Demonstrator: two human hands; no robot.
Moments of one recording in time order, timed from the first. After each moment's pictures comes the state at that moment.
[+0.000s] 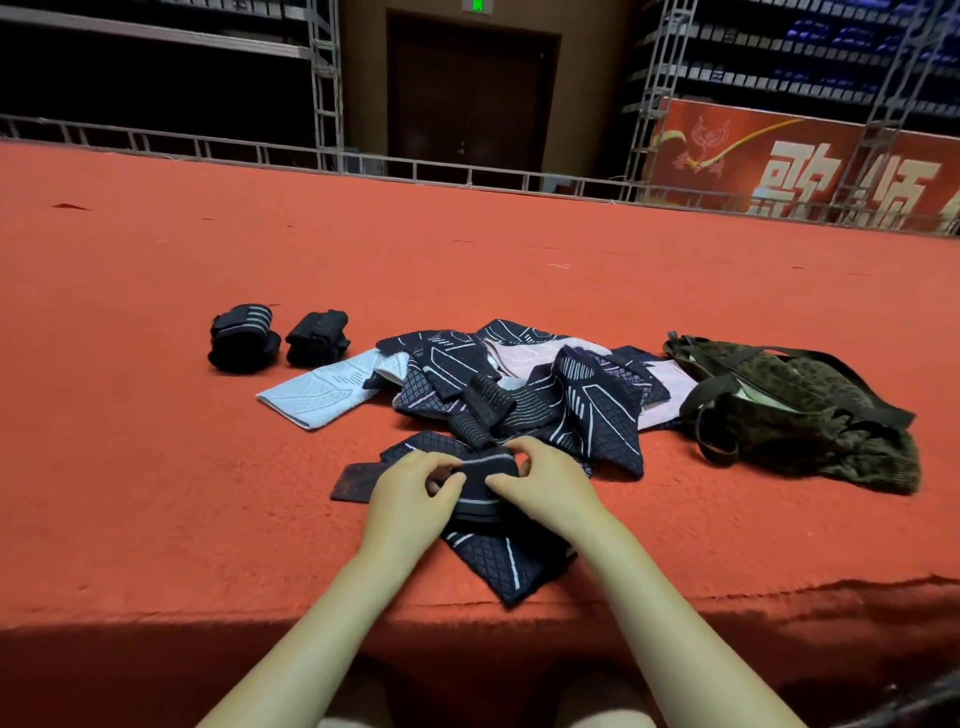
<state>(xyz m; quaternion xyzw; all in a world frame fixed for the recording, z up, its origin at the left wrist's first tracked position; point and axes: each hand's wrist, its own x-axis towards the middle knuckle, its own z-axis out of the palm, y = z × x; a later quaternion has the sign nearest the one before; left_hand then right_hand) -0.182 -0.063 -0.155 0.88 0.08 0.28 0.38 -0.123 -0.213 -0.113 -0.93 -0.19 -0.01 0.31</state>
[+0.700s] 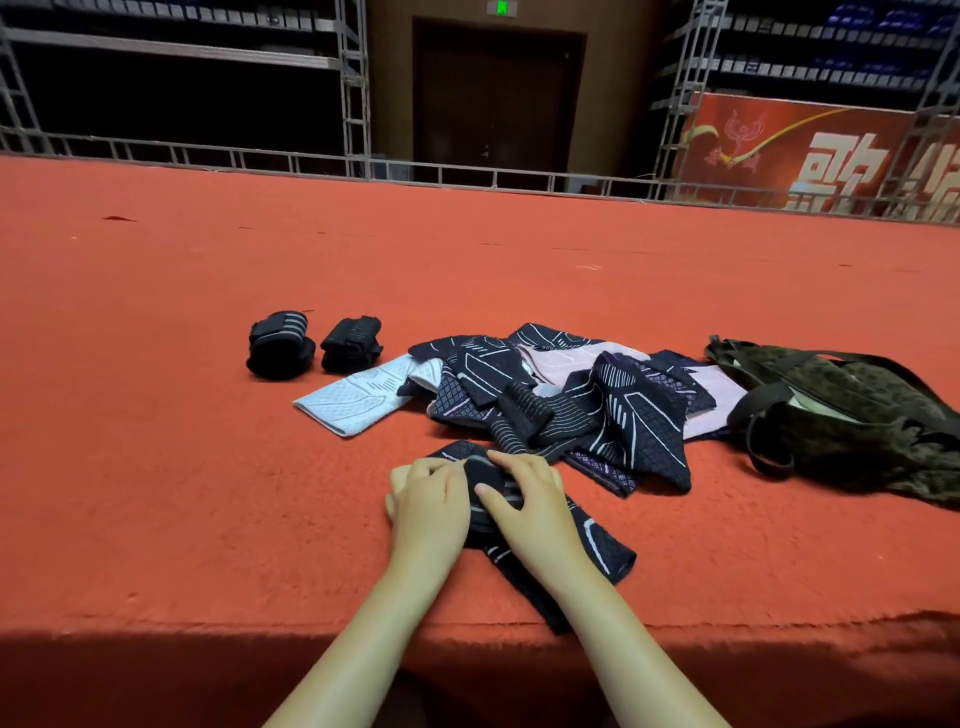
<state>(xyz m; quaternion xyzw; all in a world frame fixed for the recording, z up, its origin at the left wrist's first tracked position) -0.178 -0.049 -0.160 0.87 0.20 0.25 0.37 -0.134 -0.165 -0.162 -0.85 -0.26 -0.08 0.45</state>
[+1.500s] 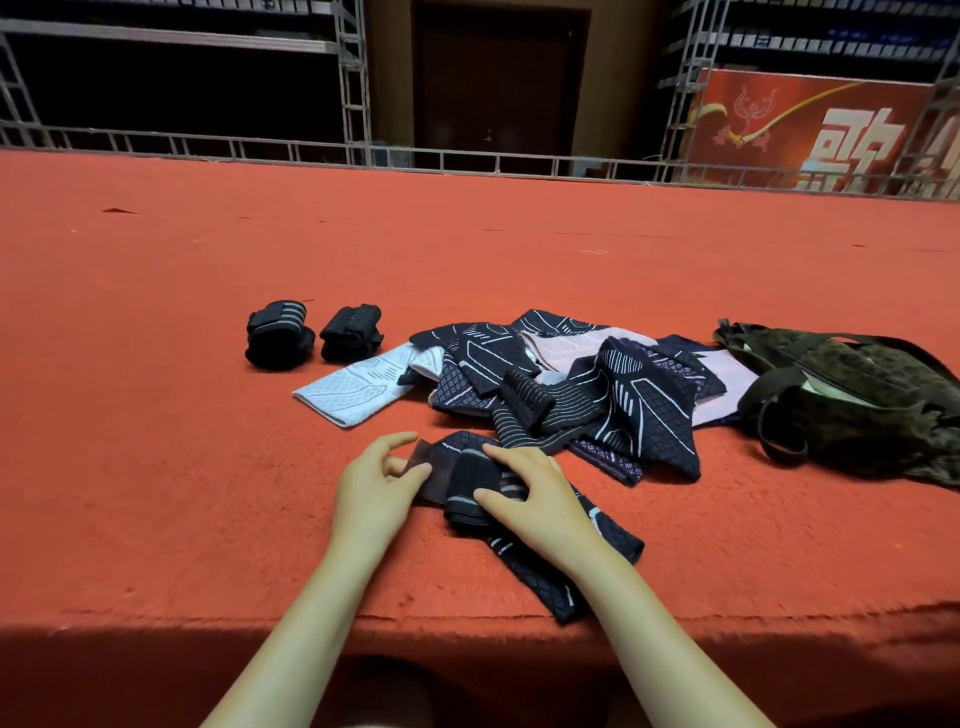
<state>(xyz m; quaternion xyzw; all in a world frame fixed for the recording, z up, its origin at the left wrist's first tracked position) -0.193 -0.002 -0.153 0.79 0.19 0.26 0.52 -0.130 -0.173 -0.151 -0.86 -0.29 0.01 0.43</state>
